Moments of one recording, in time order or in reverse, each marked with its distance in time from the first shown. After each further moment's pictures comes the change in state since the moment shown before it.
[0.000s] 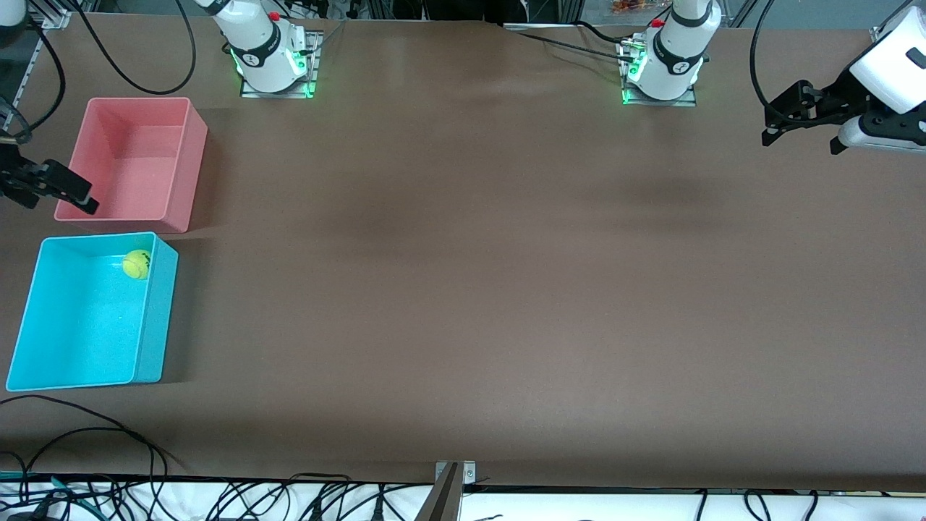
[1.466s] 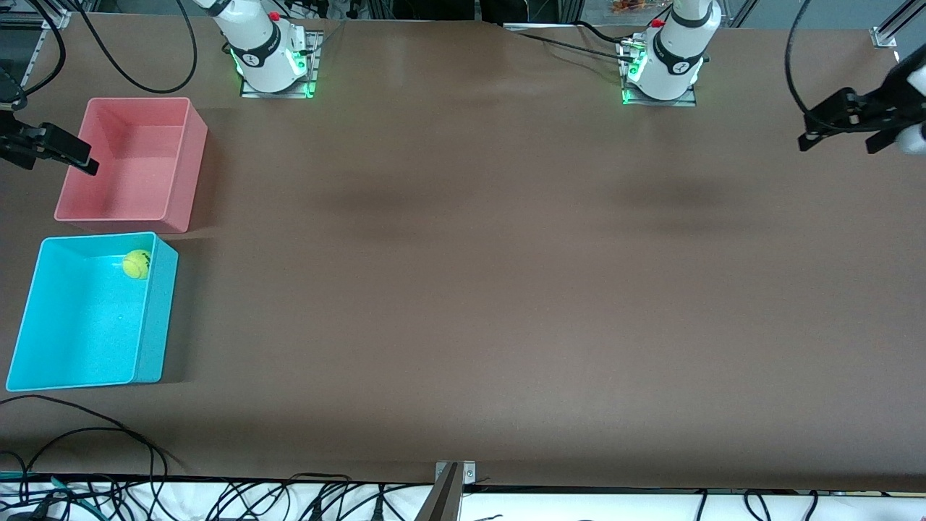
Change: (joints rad) left arm 0.076 0.001 0.028 0.000 0.000 -0.007 -0.004; right arm 0.061 -0.014 -0.049 0.095 -0.035 -0.269 0.002
